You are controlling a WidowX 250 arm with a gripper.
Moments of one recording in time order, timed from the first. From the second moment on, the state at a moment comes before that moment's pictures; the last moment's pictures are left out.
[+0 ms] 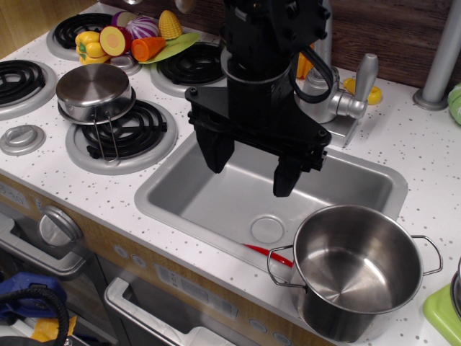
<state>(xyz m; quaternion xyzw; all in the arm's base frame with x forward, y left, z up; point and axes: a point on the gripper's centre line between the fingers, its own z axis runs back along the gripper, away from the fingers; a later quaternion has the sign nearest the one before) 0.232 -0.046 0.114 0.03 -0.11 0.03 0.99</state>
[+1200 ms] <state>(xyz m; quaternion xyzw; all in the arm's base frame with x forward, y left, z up) 0.239 -0.087 0.071 -0.04 -0.16 -0.08 0.98</state>
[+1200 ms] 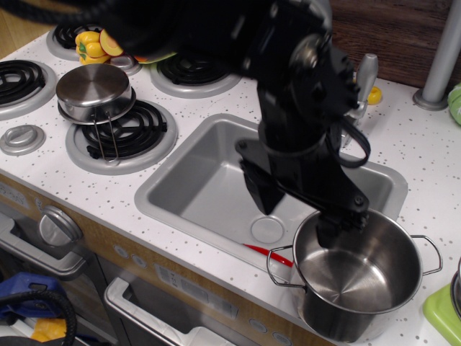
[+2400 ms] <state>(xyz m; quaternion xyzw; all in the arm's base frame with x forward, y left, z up) 0.274 -0.080 0.060 -0.07 -0.14 -0.10 0.98</state>
